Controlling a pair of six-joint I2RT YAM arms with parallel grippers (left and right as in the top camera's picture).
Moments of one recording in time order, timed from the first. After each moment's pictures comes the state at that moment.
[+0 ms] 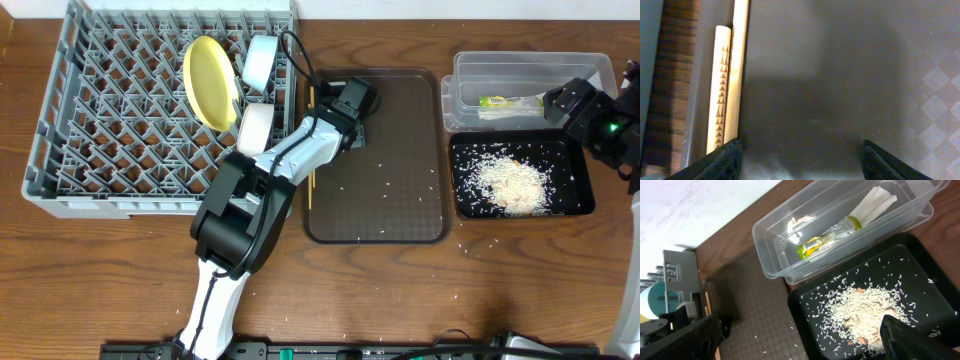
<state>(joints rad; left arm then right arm) -0.55 2.23 1.59 -0.50 -0.27 -0.59 -0.35 1.40 1.43 -0.89 -0.32 0.35</state>
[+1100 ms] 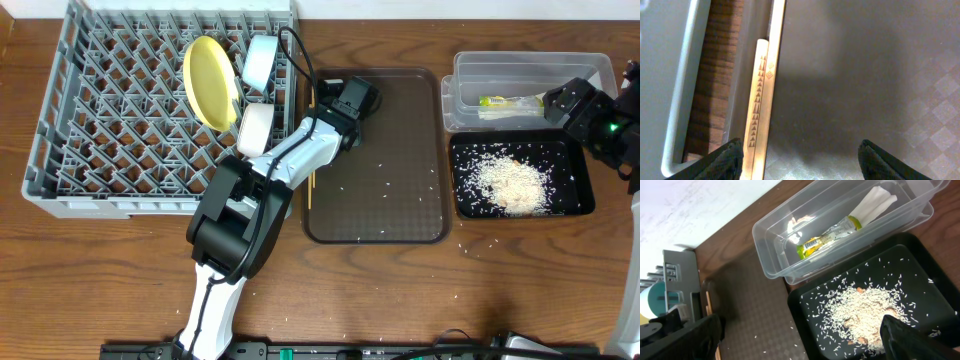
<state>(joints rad) -0.56 2.19 1.58 -0.52 -0.35 -0.59 -0.35 1.40 1.43 -0.89 -0.32 0.35</state>
